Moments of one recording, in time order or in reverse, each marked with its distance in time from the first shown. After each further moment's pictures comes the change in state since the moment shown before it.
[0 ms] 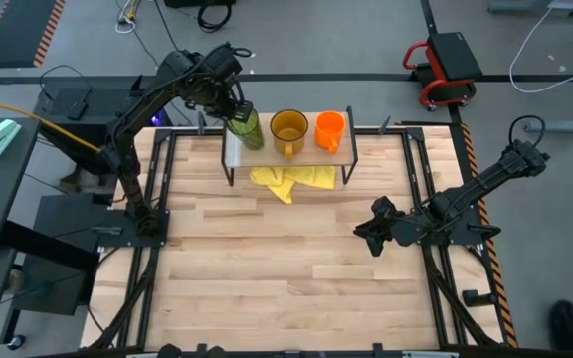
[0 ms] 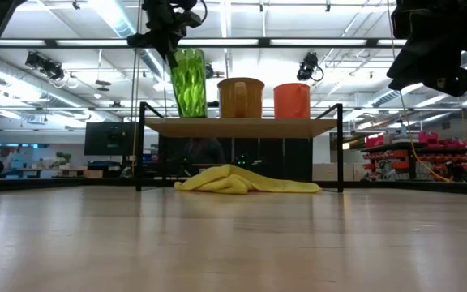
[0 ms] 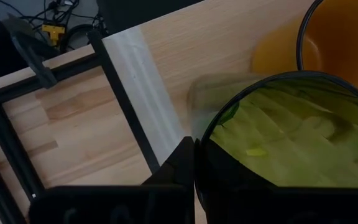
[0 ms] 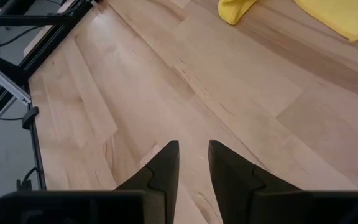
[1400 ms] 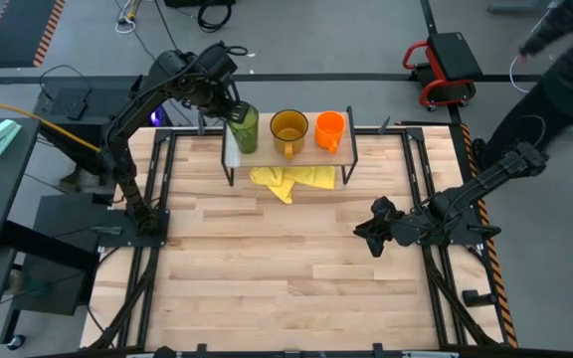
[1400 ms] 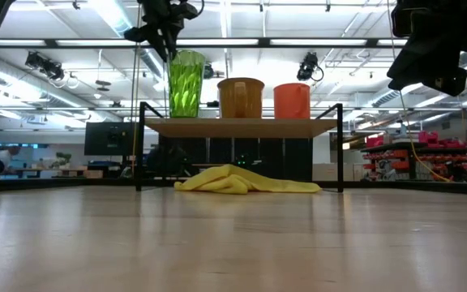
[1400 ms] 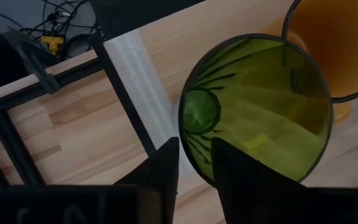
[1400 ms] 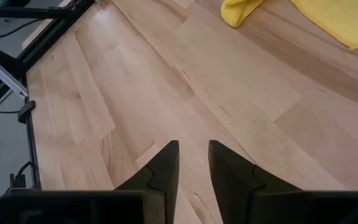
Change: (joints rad) left arm -0.007 -0.039 0.000 -0.004 -0.001 0.031; right arm 0.000 0.000 0.000 0.000 0.000 -0.045
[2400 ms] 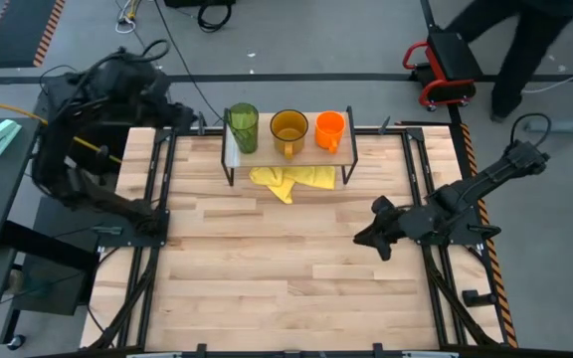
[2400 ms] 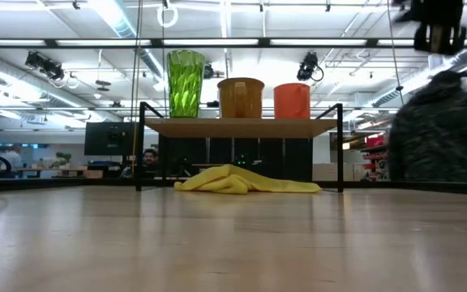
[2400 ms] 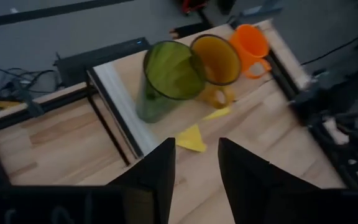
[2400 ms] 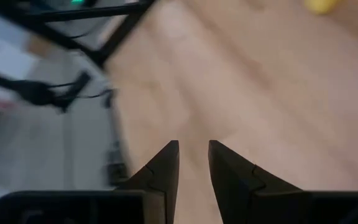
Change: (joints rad) left arm -0.151 -0.404 0.001 0.002 -0.037 -0.096; right arm 0.001 0.000 0.161 -0.001 -0.180 0.001
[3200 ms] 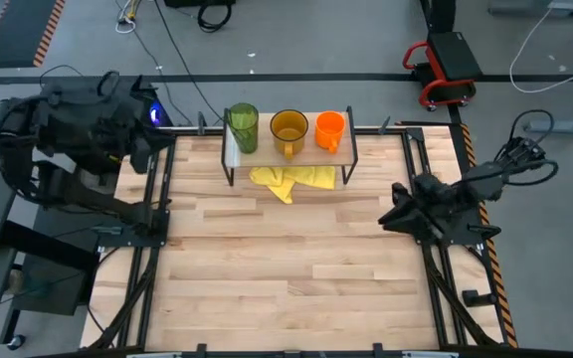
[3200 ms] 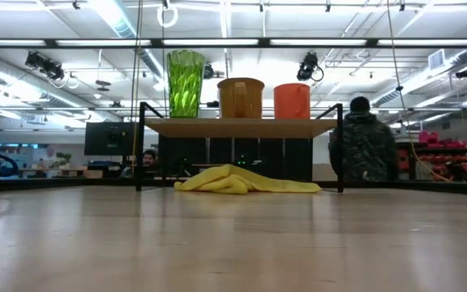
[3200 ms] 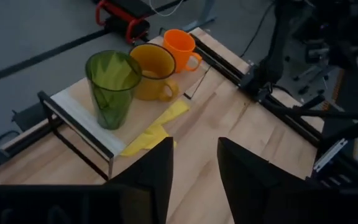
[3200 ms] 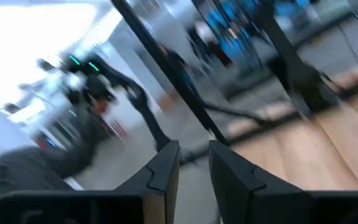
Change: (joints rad) left arm -0.453 -0.175 -0.019 0.014 -0.235 -0.018; right arm 0.076 -0.208 0.111 0.341 -0.048 -0.458
